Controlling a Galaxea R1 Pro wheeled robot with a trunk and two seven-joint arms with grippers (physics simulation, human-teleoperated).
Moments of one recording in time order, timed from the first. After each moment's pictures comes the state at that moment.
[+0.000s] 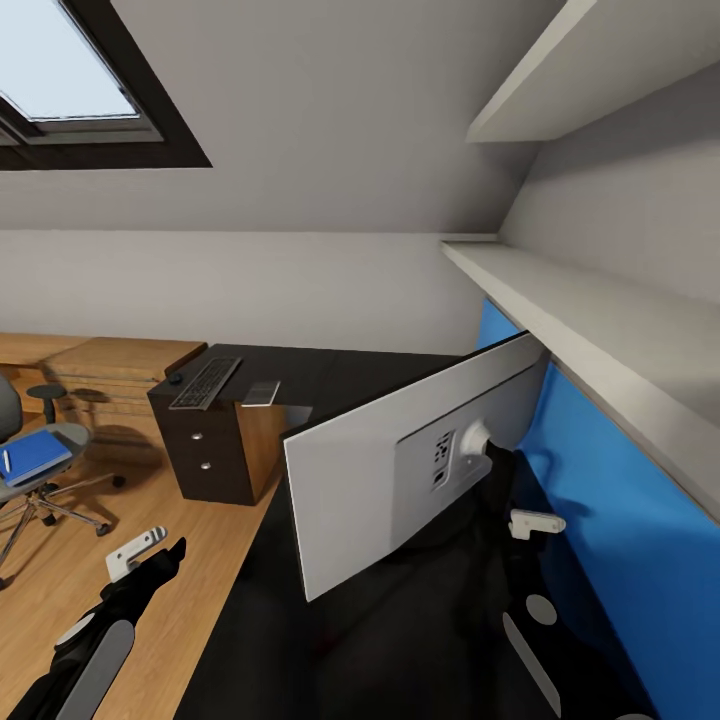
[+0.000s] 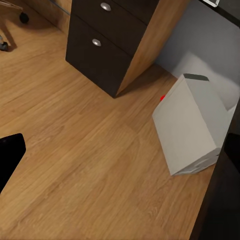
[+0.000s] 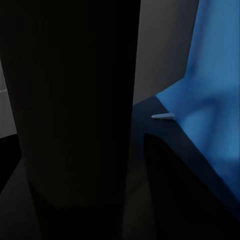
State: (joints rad) left arm -0.20 0.22 0.03 -1.26 0.69 0.20 0.32; right arm -0.42 -0.12 0.23 -0.87 -0.15 -0.35 -0.35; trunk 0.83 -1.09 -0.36
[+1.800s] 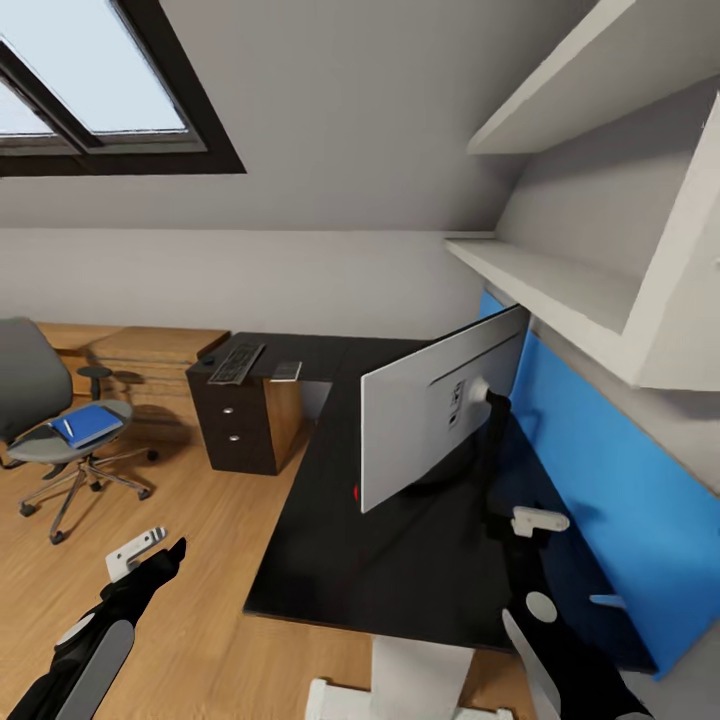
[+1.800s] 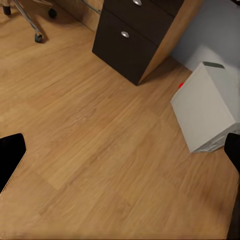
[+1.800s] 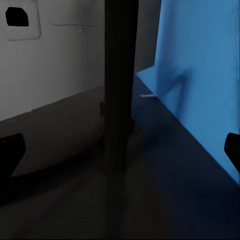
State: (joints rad) left arm -0.20 0.22 0.03 -1.26 0.69 0.20 0.32; right arm -0.42 -0.12 0.23 -0.89 -0.16 -0.35 -0.38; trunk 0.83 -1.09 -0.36
